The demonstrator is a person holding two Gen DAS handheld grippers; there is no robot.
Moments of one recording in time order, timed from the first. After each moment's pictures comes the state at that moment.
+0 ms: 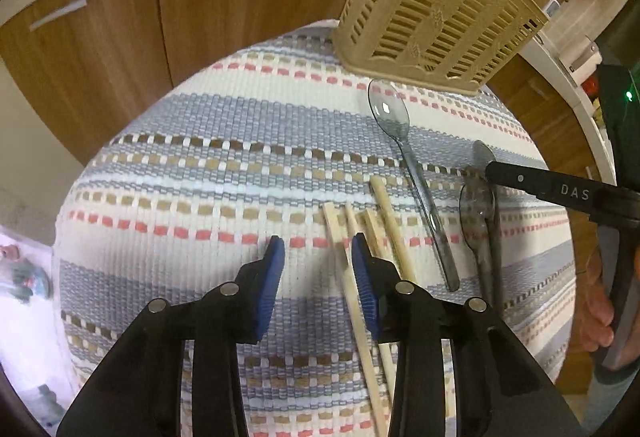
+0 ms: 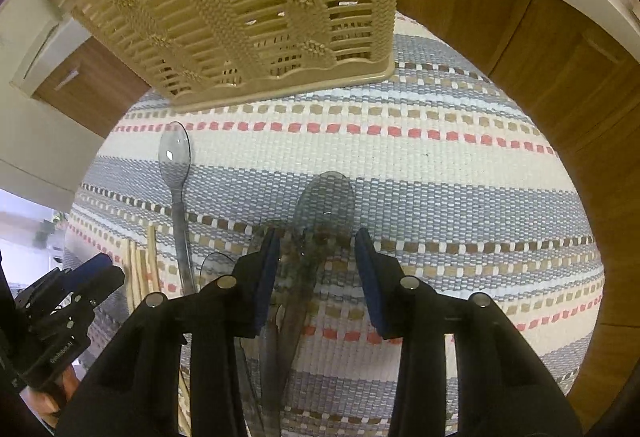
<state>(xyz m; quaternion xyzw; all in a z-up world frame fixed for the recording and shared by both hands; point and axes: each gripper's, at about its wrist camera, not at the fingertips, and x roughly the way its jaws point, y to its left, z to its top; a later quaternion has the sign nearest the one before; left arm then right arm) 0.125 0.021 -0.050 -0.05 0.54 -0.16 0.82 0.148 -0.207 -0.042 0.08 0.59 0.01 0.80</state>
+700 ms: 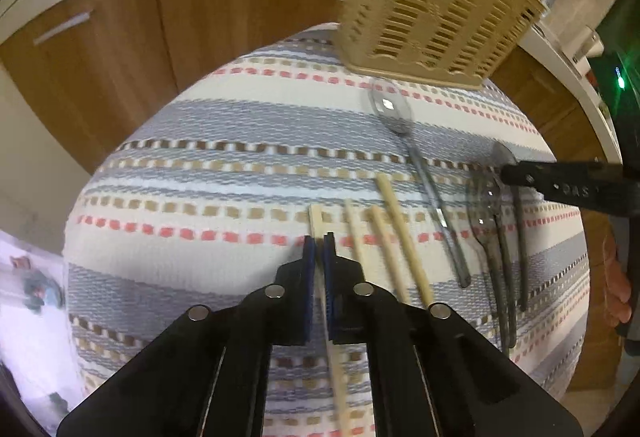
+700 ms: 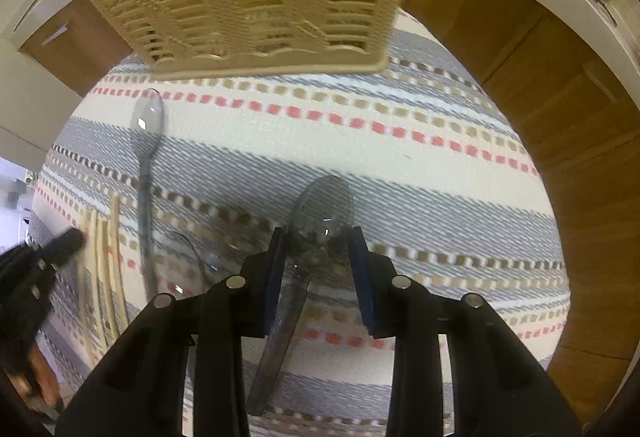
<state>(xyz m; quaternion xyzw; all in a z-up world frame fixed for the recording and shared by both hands) 0.121 0.019 -0.053 -0.04 0.53 -0.16 0.83 0.164 -0.202 -0.054 0.00 0.62 0.01 0.78</state>
